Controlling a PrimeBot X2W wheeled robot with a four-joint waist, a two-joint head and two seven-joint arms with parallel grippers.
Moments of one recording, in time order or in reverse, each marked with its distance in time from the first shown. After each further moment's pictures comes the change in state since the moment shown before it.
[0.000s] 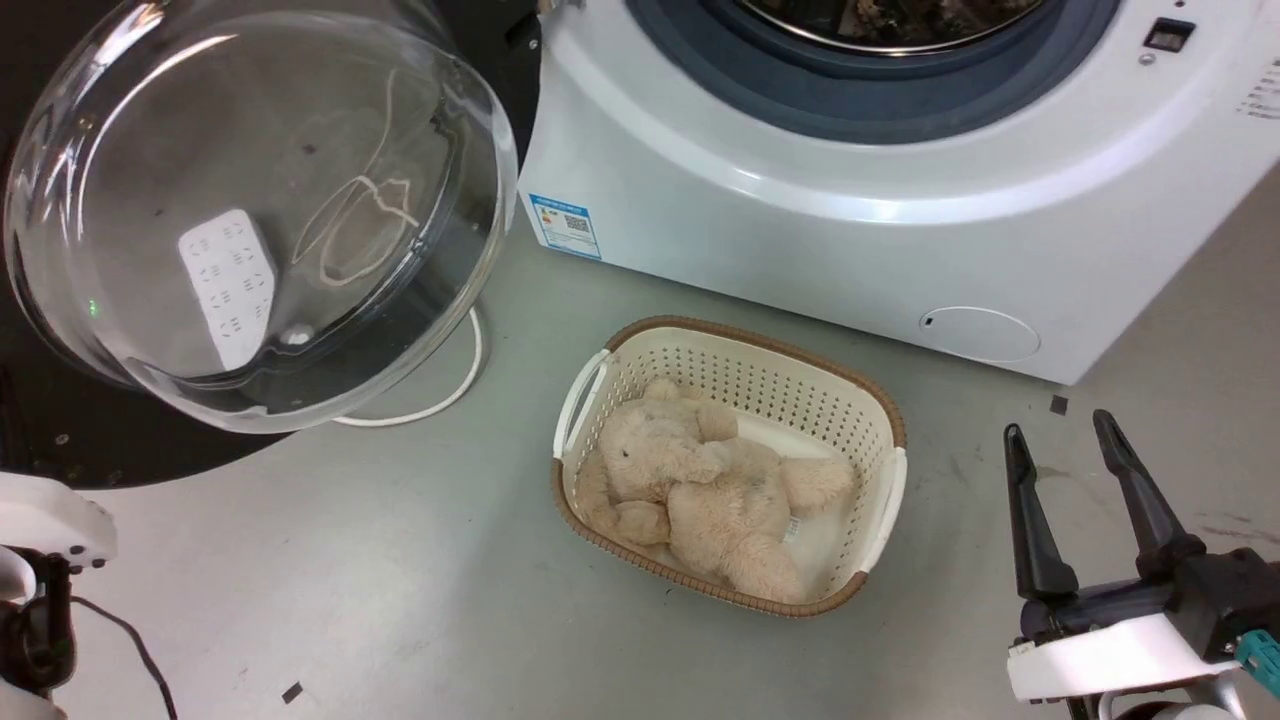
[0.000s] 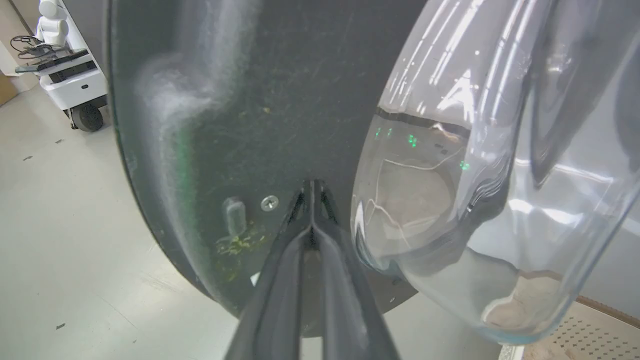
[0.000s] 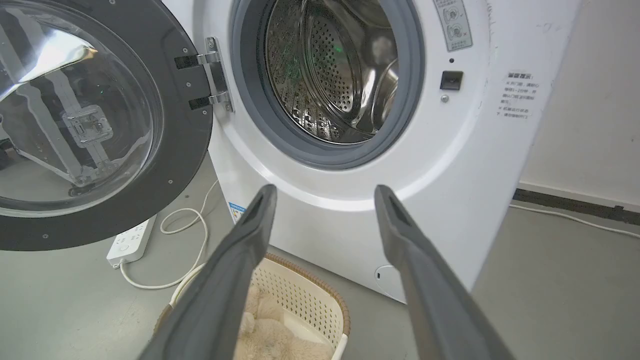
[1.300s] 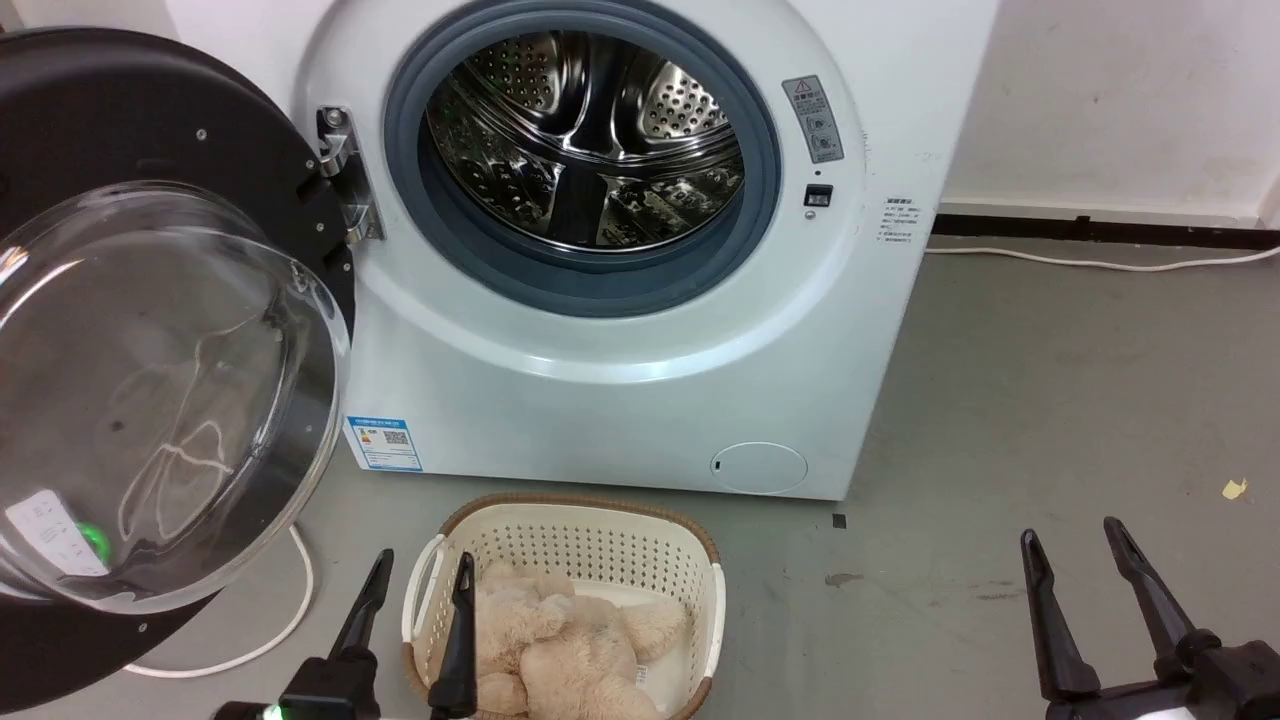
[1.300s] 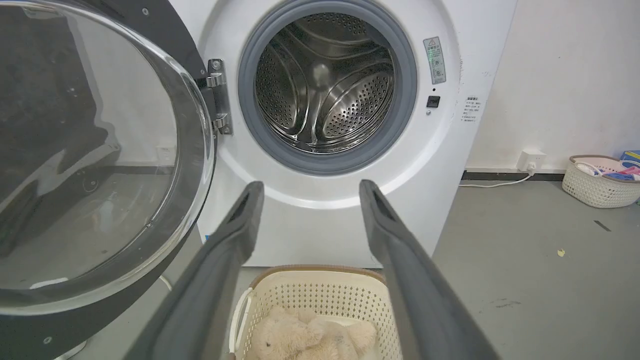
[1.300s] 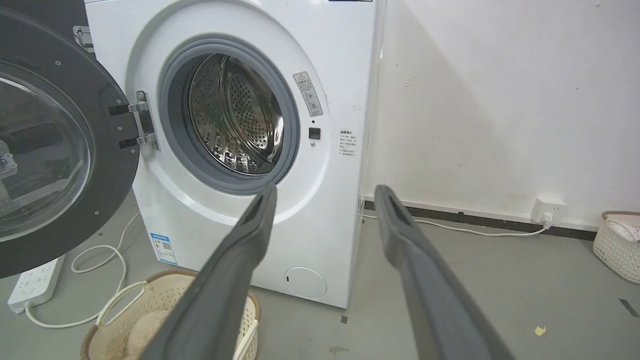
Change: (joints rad) left arm 0.426 -0.327 -0.328 -0.398 0.278 0.066 -0.120; right arm 0.146 0.001 -0.067 0.017 0.008 0.000 -0.012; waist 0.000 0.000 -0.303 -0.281
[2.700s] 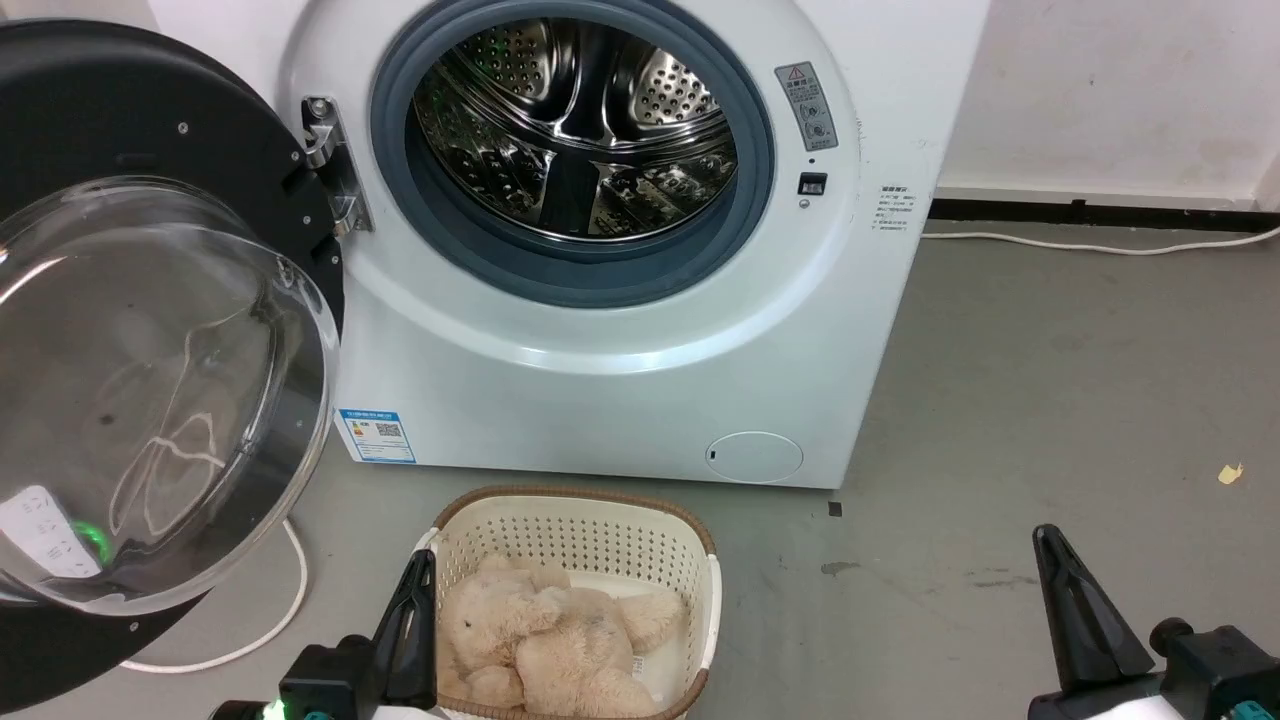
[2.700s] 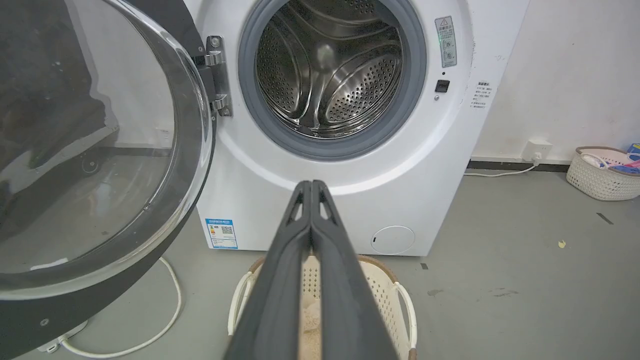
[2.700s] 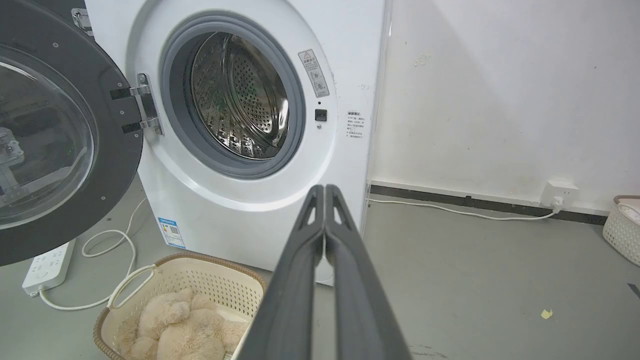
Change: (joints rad) left arm -0.002 -0.058 0.054 0.008 0.044 -0.025 0.050; right arm -0.008 0.000 0.027 0.006 0.008 0.000 0.049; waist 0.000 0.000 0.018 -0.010
